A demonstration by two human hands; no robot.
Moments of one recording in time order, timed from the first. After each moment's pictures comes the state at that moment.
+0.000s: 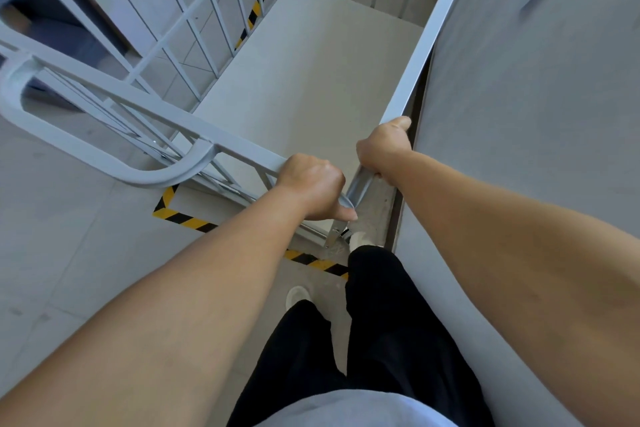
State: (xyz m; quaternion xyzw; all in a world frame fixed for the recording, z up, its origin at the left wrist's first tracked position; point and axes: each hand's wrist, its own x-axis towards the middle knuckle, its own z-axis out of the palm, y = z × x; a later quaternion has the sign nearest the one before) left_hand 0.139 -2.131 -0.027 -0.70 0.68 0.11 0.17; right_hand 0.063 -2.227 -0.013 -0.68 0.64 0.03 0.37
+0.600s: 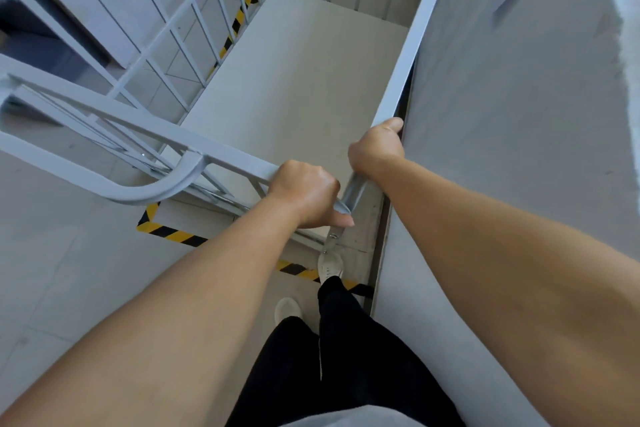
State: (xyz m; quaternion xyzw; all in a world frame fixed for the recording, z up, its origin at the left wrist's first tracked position) left_hand 0.113 -2.163 -0.027 -0.70 0.68 0.09 0.19; right_hand 0.039 -2.259 -0.028 -0.71 0.64 0.02 0.31
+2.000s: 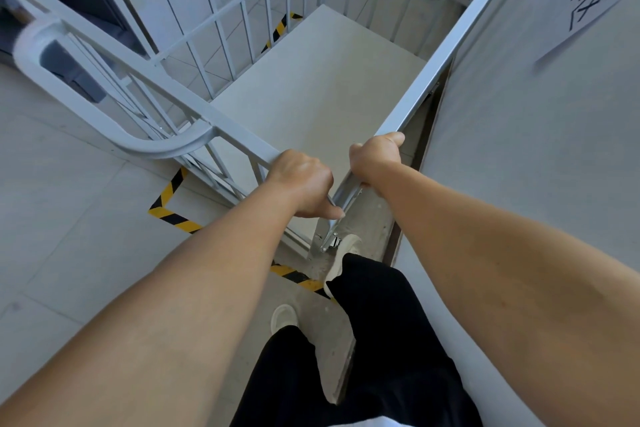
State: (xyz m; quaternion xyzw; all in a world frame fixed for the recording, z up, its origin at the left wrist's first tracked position) left_hand 0.178 -2.122 -0.033 -0.74 0.66 0.07 0.14; right_hand 0.102 -2.218 -0.021 -0.77 0.57 0.10 0.26
